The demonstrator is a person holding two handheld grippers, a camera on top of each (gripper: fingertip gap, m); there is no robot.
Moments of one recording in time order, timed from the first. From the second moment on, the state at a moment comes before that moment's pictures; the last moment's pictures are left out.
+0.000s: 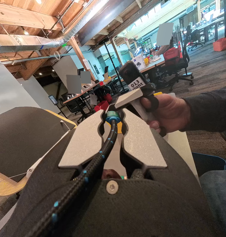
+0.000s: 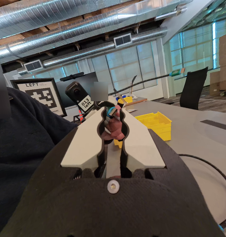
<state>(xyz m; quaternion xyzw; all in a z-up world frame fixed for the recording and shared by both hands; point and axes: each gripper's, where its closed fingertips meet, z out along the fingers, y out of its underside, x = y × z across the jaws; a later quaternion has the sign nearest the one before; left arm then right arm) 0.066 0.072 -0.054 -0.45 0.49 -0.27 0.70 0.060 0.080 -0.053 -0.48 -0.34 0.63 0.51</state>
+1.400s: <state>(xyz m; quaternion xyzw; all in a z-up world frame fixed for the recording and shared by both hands) 0.066 0.067 -0.064 -0.42 0.55 -0.21 0.69 0.054 0.070 -0.067 -0.49 -0.37 0.65 0.45</state>
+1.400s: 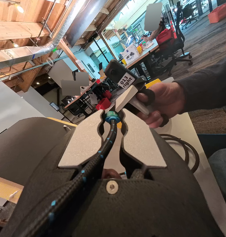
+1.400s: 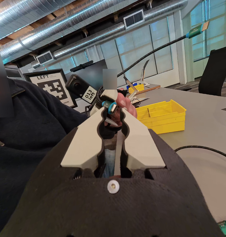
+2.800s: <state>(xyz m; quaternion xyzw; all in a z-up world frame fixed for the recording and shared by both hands) 0.044 0.084 -0.059 -0.45 0.54 -0.27 0.65 0.069 0.098 -0.117 -0.61 -0.44 0.47 0.46</state>
